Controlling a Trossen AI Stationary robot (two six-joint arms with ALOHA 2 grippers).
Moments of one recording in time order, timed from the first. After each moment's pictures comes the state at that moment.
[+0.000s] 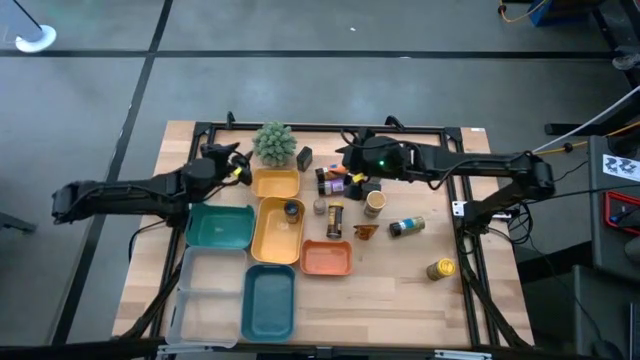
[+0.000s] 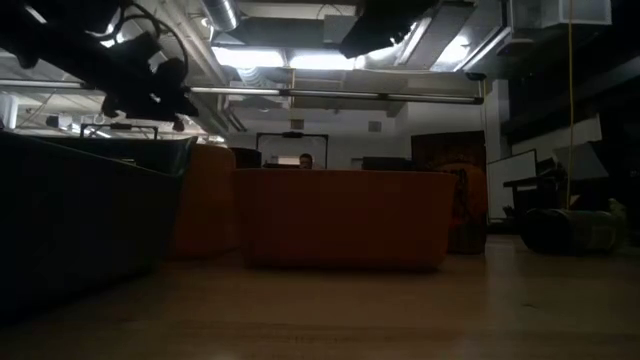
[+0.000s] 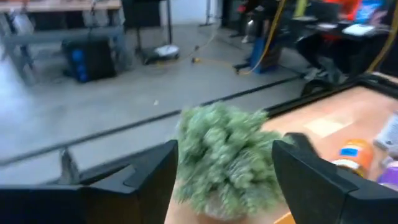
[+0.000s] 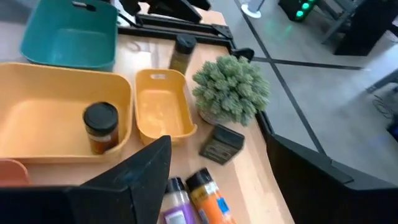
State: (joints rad) left arm 0.25 0.60 0.31 -0.01 -0.78 -0.26; right arm -0.09 1.46 1.34 -0.42 0.27 -0.19
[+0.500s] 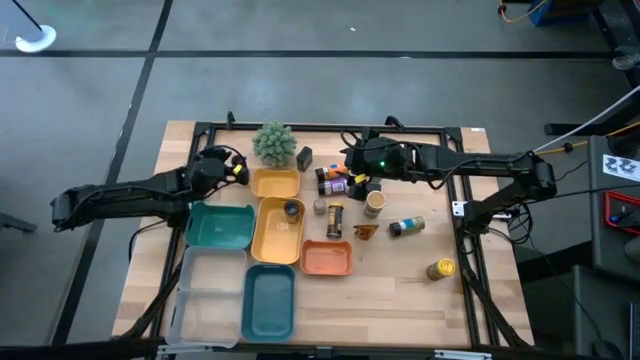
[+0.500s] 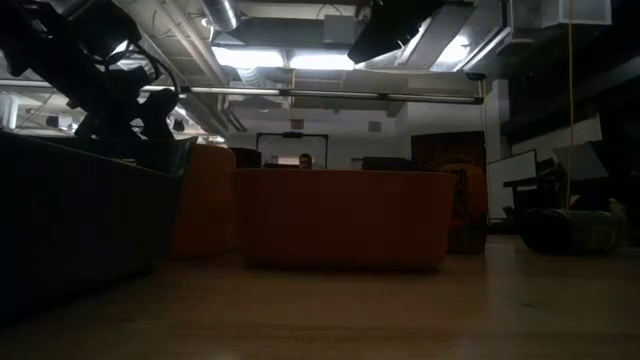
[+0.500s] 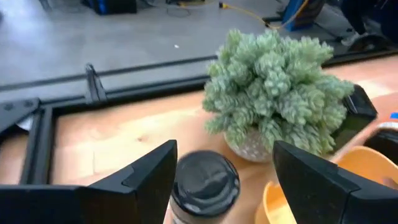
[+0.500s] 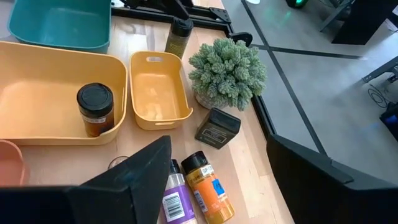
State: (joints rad) left arm 0.33 0.60 0.31 -0.30 -0.71 -0.55; right arm -0.09 1.46 1.34 -0.48 0.28 -0.19
